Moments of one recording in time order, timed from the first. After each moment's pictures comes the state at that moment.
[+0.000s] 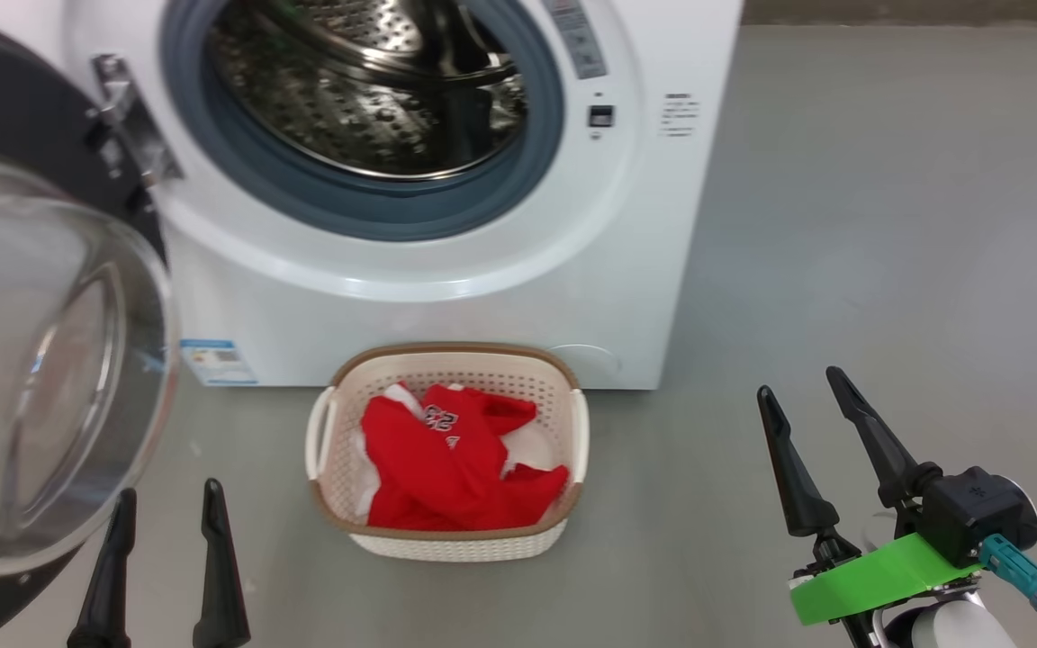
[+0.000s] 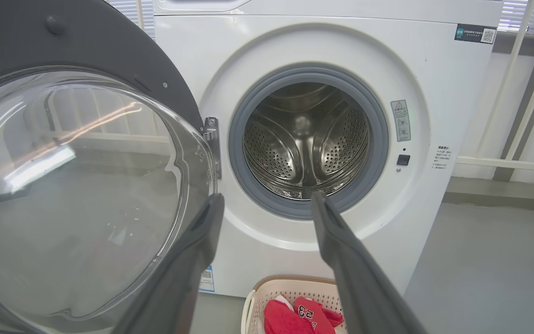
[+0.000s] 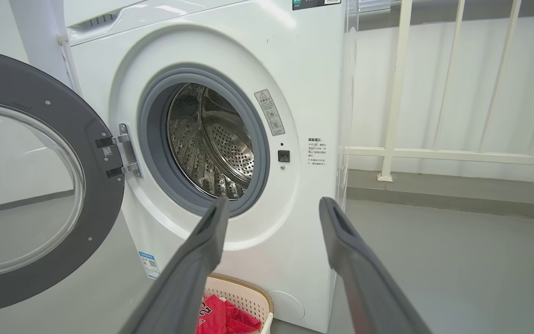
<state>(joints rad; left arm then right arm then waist) 0.13 0.08 0.00 -0.16 -0.20 0.13 -0.21 -0.06 -0.05 0.07 0.12 0.24 0.13 -0.26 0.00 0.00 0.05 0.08</state>
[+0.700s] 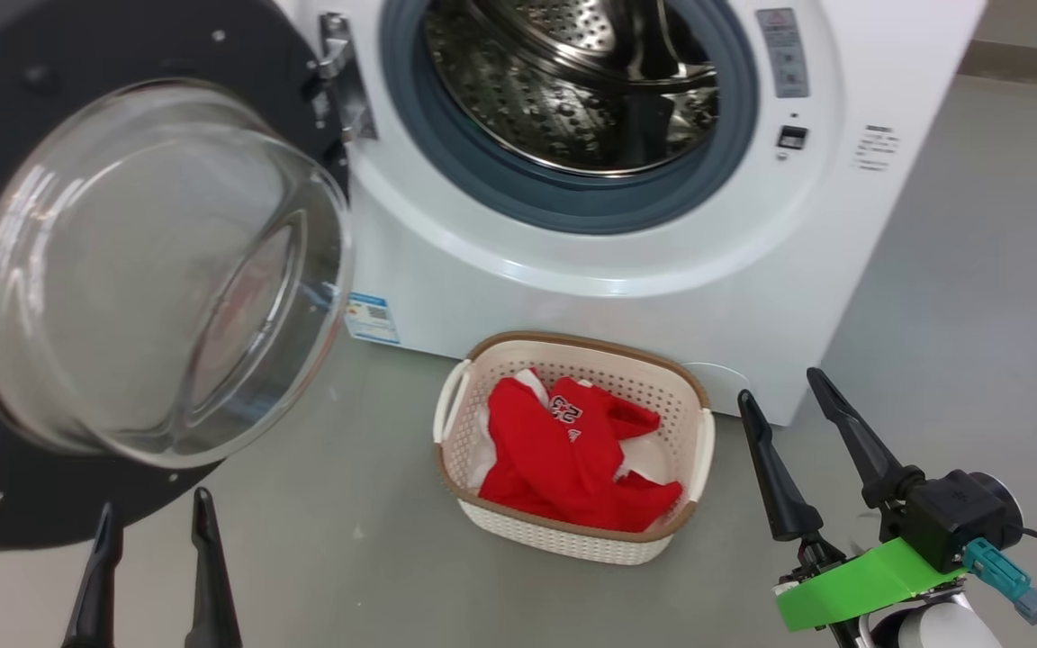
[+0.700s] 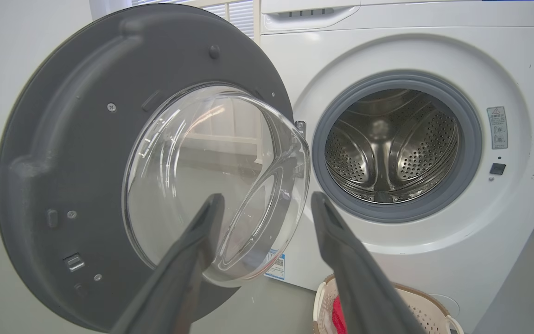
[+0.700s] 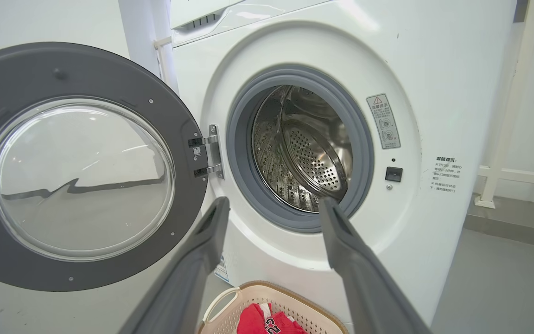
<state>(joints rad) 0.15 0.10 0.00 -0.20 -0.18 0.17 -0.19 -0.06 -0.05 0.11 0.11 0.23 0.13 -0.26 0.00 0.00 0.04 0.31</state>
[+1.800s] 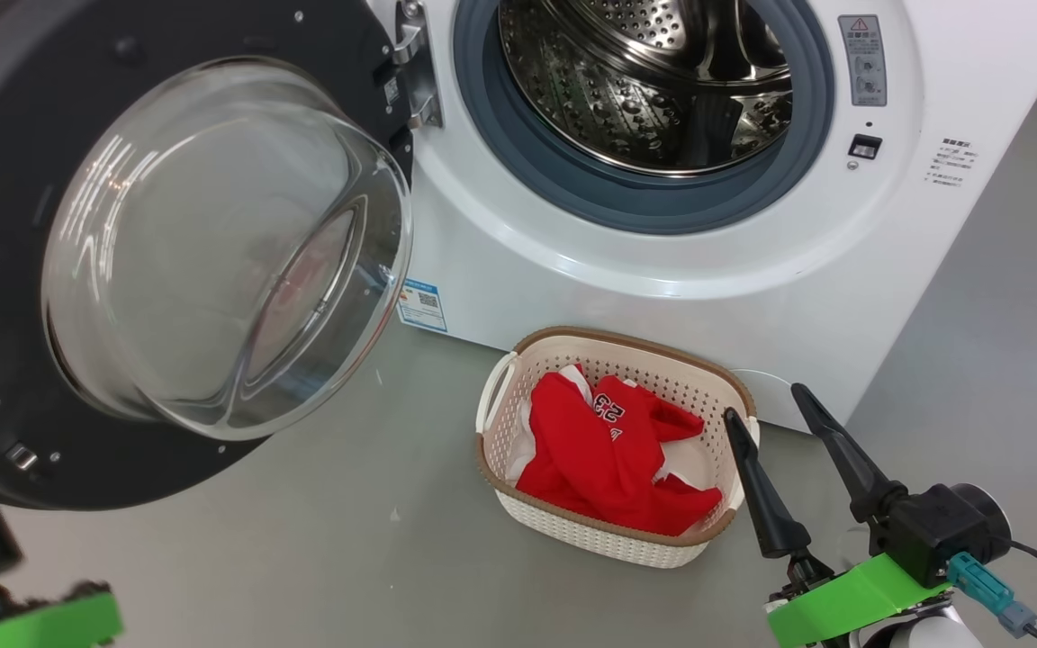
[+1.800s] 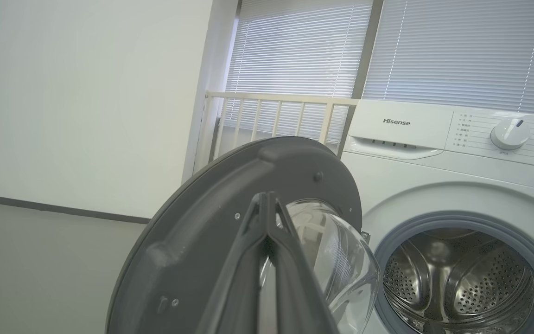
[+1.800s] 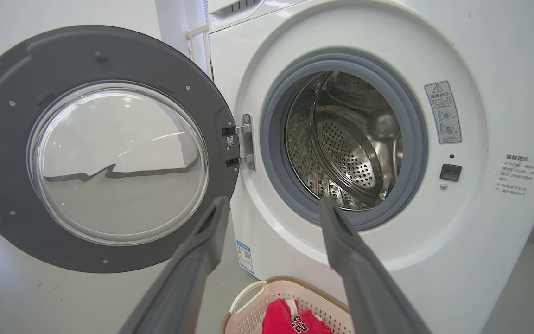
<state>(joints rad) 0.01 0.08 0.21 -0.24 -0.38 0.16 -0.25 -0.04 -0.05 0.13 0.10 0.21 0.13 -0.26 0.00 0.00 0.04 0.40</state>
